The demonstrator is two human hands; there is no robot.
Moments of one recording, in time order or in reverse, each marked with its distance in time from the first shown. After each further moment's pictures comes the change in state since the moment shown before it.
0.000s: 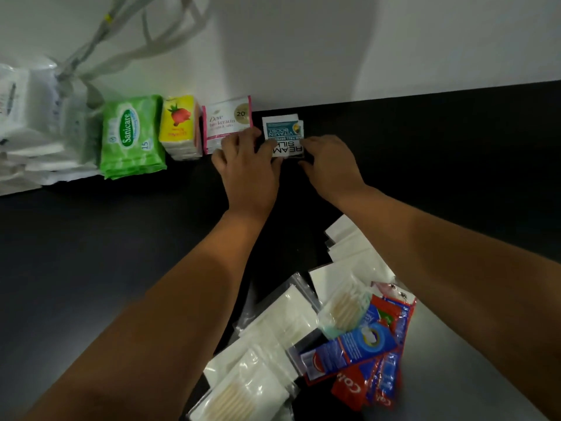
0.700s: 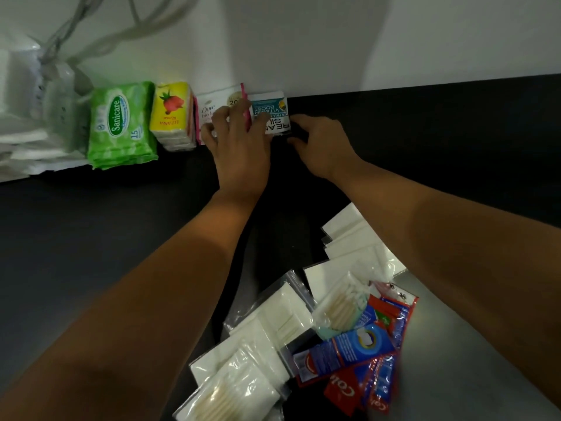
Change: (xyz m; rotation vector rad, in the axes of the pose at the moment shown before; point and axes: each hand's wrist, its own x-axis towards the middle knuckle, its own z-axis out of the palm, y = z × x) left_hand 0.020 -0.003 0.003 0.056 0.006 -0.006; right_hand 0.023 0.001 -0.004 0.263 -0.038 -0.020
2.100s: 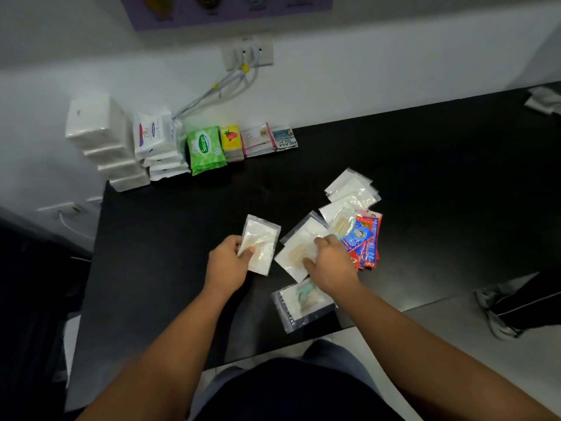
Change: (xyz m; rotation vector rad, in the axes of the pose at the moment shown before) left_hand -0.242 -0.137 -0.193 -0.665 -0.511 -0.289; right_hand -0.312 -0.144 0.075 -0.213 -0.001 0.406
